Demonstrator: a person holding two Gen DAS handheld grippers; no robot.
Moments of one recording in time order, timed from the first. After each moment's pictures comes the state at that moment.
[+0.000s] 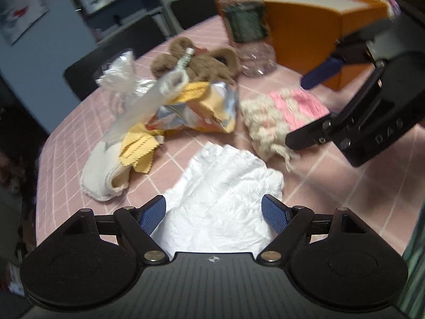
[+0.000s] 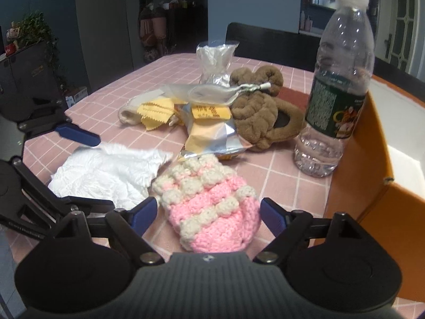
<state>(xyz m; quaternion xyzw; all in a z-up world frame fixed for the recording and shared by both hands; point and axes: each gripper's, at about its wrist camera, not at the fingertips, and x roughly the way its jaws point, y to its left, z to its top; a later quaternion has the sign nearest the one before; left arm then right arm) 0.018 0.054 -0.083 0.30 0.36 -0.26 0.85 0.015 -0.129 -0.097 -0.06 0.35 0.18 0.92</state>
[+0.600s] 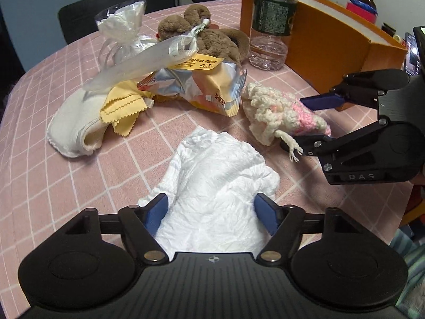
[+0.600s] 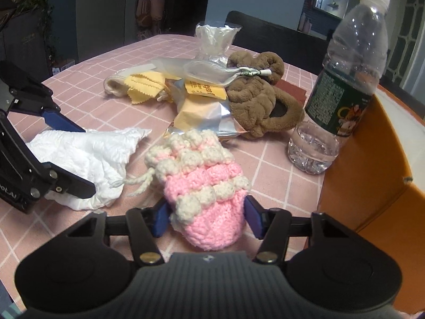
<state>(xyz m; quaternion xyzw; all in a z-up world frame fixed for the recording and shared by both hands) 0.041 0.076 -0.093 0.15 0.45 -0.26 0.84 0.018 -0.114 -0.116 -0.13 0.36 0.15 0.91</state>
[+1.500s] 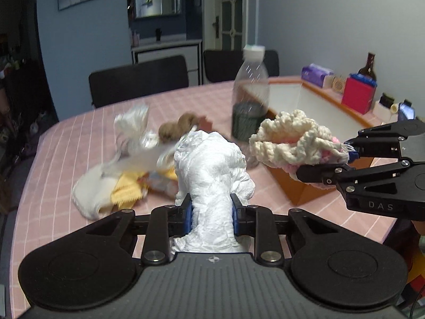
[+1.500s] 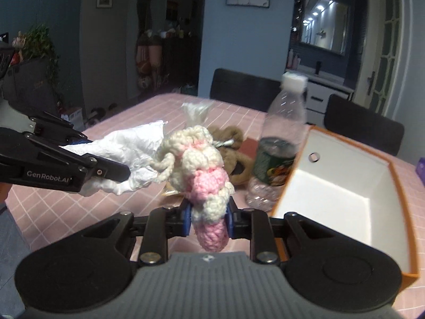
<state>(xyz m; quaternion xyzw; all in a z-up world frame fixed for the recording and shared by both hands) -0.009 0.023 0.011 0.09 0.31 -0.22 0.92 -0.046 -0.173 -0.010 -0.09 0.27 0.16 0.94</state>
